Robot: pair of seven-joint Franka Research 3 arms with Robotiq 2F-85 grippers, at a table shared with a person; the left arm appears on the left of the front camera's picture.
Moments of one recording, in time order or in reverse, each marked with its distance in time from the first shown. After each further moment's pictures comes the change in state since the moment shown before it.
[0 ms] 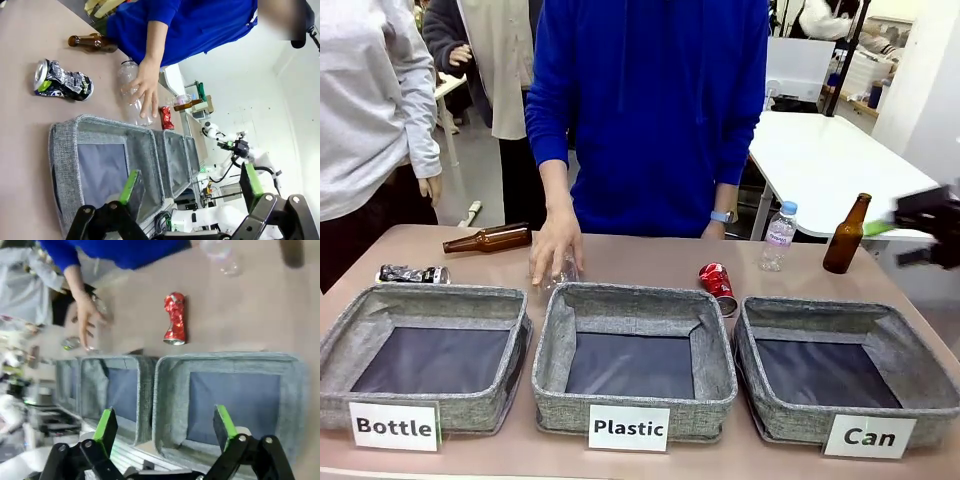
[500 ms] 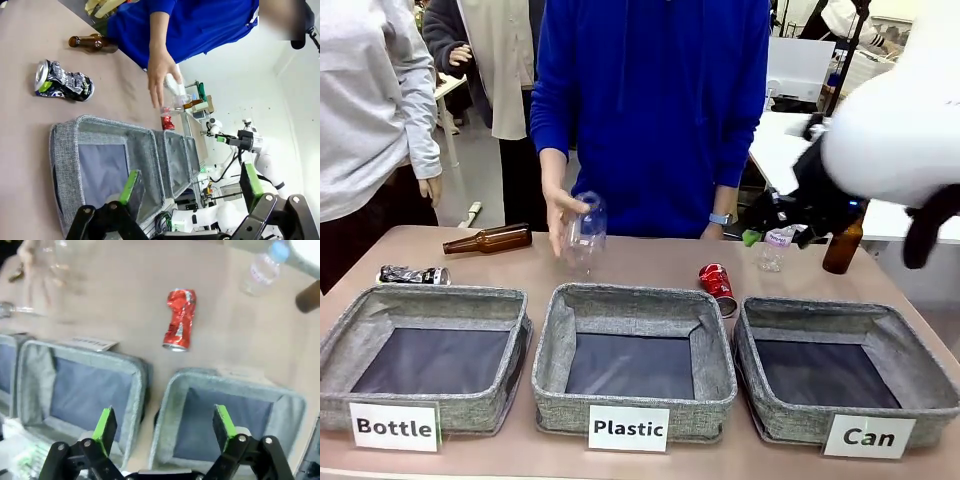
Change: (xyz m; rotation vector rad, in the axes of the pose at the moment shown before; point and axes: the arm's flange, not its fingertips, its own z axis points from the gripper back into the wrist) left arm 0.001 0.000 0.001 0.001 -0.001 -0.001; right arm 0.007 0.150 -0.115 -0.430 0.101 0.323
